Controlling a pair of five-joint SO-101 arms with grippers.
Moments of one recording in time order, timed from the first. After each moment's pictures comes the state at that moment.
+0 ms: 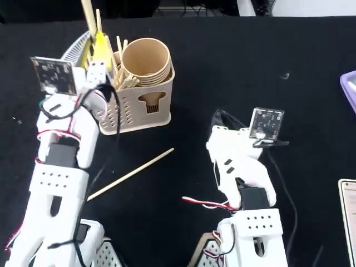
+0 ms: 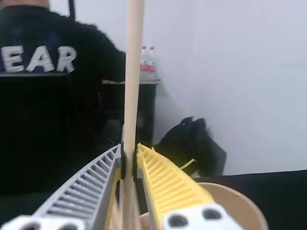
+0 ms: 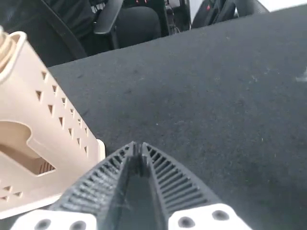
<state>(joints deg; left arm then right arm) 1.6 -48.0 44.8 2.5 1.0 -3.5 -73.4 81.9 24.2 -12.4</state>
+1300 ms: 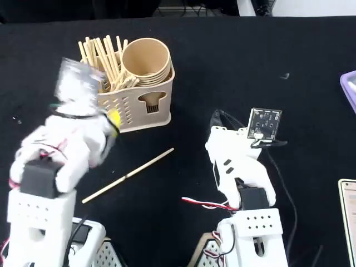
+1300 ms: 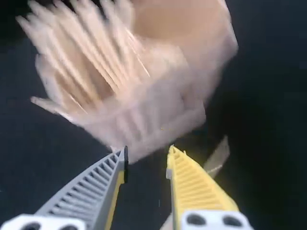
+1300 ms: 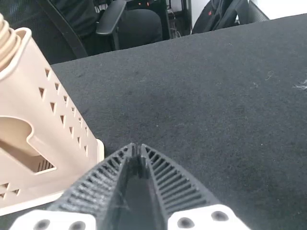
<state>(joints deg) 5.5 -55.5 27.5 75.3 -13.4 -4.0 -73.4 81.9 24.2 -11.6</state>
